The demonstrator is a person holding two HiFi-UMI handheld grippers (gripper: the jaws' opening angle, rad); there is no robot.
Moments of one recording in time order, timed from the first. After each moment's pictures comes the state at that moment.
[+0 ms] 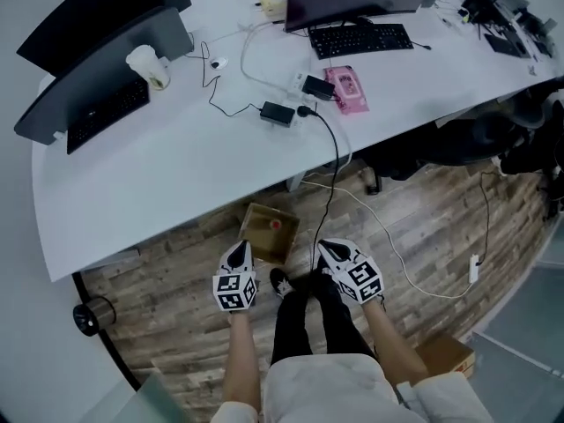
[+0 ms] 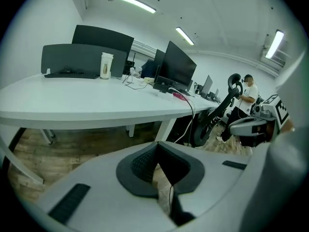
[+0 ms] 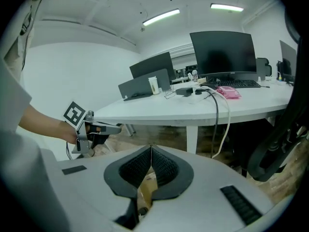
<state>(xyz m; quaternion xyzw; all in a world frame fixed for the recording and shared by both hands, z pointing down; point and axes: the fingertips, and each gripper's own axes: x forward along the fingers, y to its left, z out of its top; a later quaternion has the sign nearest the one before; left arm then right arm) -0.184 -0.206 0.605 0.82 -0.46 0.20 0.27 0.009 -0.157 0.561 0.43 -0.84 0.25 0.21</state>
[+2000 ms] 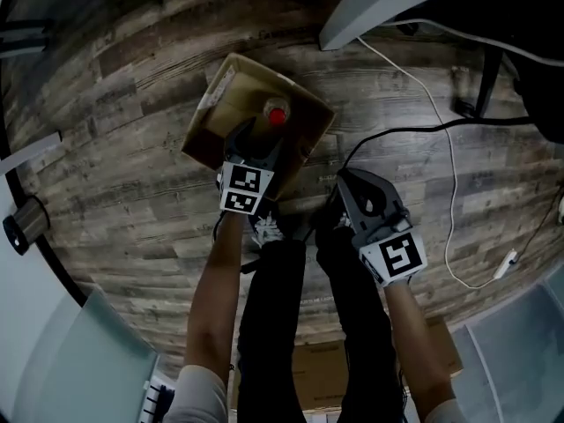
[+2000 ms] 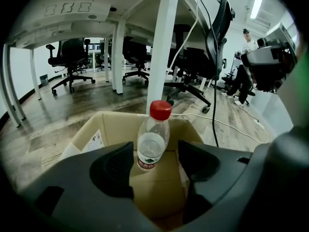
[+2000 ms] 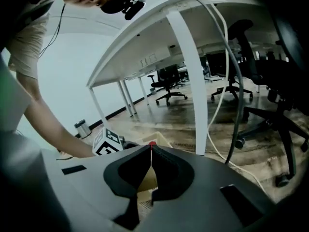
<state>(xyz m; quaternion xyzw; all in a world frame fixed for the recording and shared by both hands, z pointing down) -0.099 -0.192 1.199 0.85 -0.37 0.30 0.22 0.009 -0.147 1.031 0.38 -0.87 0.24 0.22</state>
